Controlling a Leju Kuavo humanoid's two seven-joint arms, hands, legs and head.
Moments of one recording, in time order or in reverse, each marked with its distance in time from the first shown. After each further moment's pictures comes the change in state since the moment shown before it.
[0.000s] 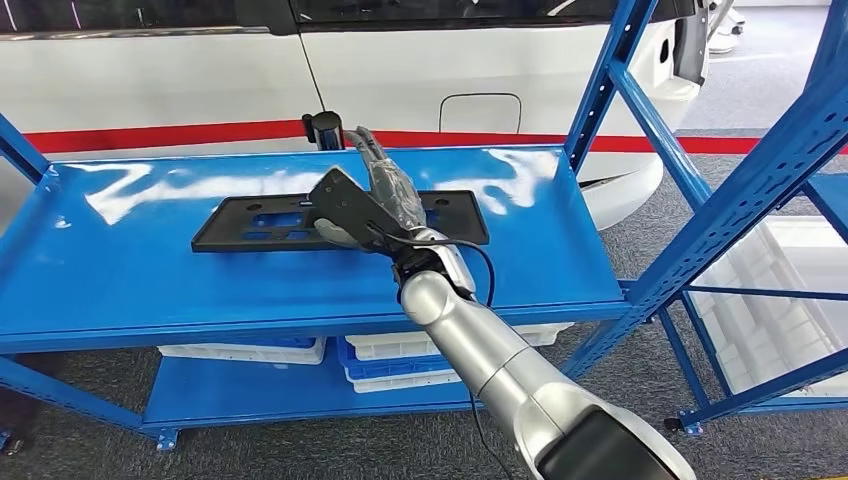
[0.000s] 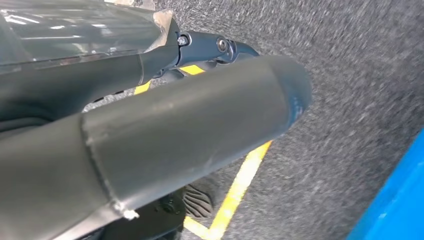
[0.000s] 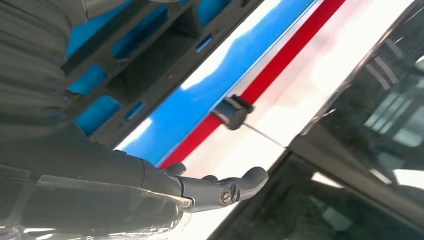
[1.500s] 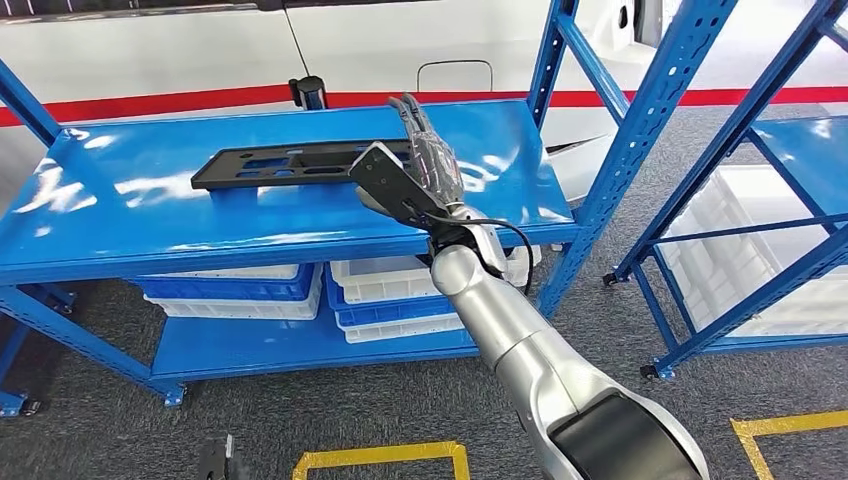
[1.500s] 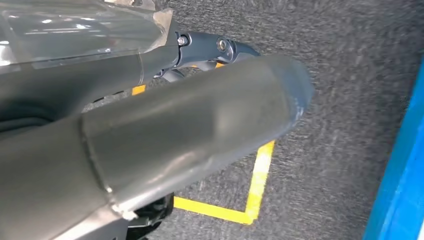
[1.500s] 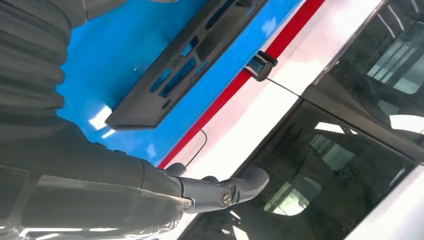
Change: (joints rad) left arm -0.085 -0.008 -0.123 -0.010 -0.108 -0.040 -0.015; right arm -0.037 -0.006 -0.255 0.077 0.235 -0.021 -0.119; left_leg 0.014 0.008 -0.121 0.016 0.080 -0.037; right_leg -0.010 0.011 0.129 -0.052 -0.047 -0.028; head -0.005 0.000
